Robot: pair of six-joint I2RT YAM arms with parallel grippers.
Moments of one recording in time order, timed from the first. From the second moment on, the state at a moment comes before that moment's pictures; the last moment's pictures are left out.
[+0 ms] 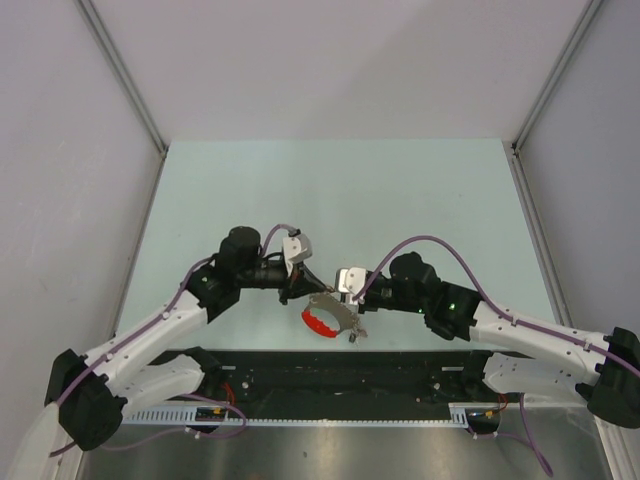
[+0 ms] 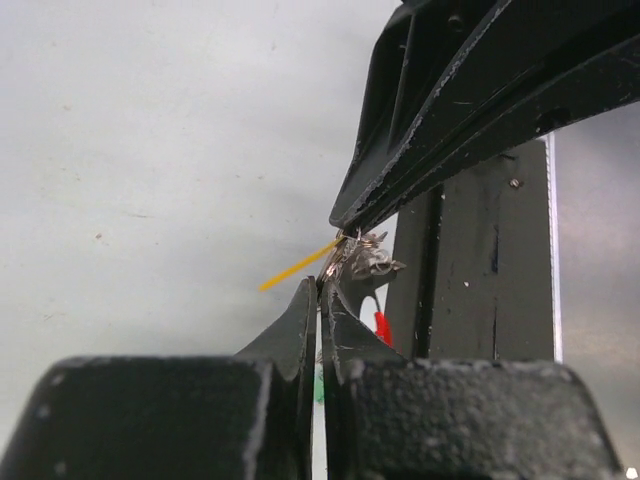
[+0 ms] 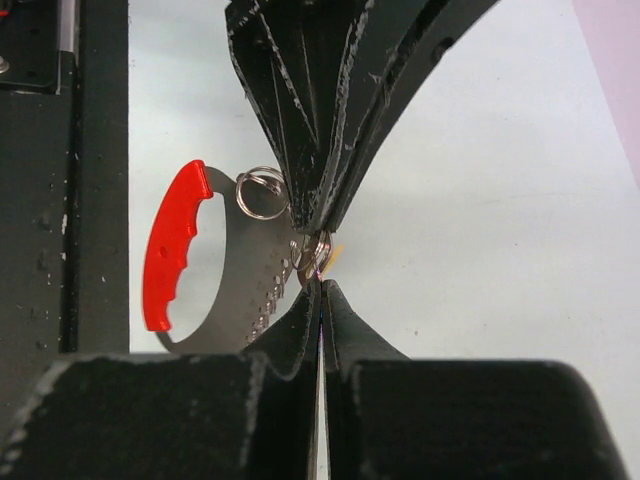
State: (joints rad) left arm -0.64 0.99 0.68 -0.14 0.75 0.13; right arm 1.03 1.00 0.70 -0.03 -0.23 -0.51
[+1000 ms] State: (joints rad) left arm -0.67 0.81 0.28 0.72 0.37 -0.57; right arm 1.08 1.11 0.64 0.26 -0.10 -0.48
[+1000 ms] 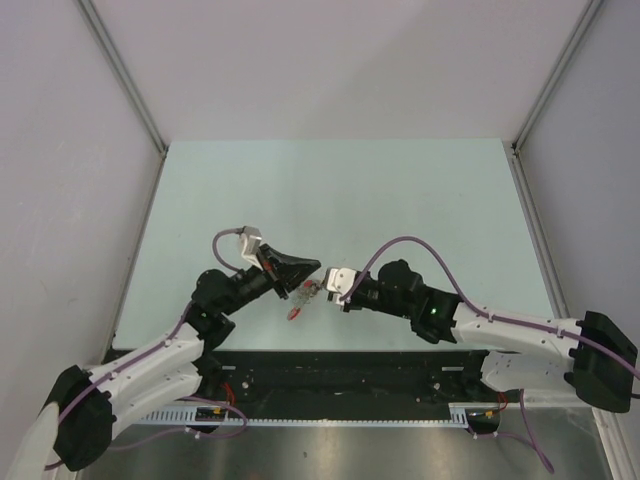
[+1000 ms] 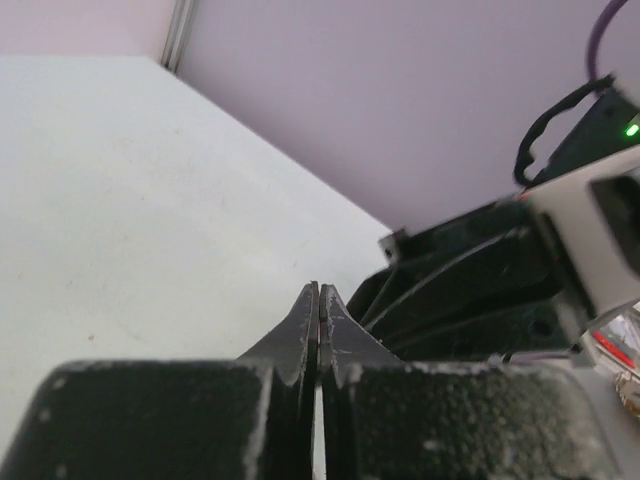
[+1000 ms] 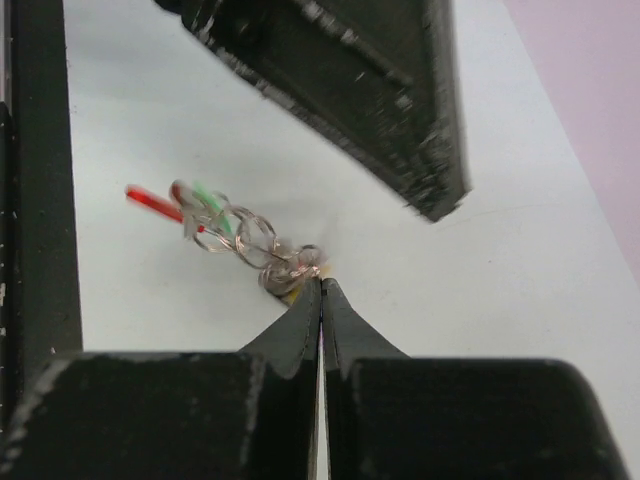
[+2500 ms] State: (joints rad) left arm -0.31 0.68 0.75 -0.26 -0.26 -0.24; right arm 0.32 1.29 0.66 0.12 0.12 0.16
